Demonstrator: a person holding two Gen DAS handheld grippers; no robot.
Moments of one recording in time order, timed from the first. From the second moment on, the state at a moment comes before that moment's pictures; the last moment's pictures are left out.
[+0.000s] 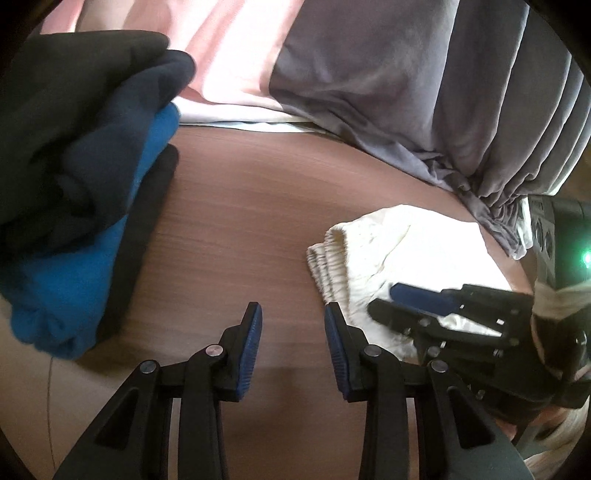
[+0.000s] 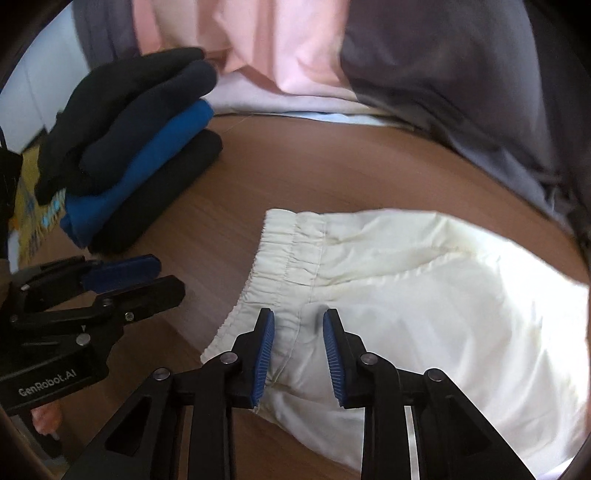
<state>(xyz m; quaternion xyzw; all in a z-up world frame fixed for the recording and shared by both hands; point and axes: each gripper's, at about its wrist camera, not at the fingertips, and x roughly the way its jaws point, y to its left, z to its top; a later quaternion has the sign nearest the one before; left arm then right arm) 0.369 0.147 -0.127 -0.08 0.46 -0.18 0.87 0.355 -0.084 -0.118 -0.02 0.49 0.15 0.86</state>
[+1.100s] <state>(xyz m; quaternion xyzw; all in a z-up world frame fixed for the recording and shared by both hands) 0.431 0.111 -0.147 -0.12 0.48 -0.22 0.84 0.349 -0.103 -0.128 0.05 0.47 0.17 0.86</state>
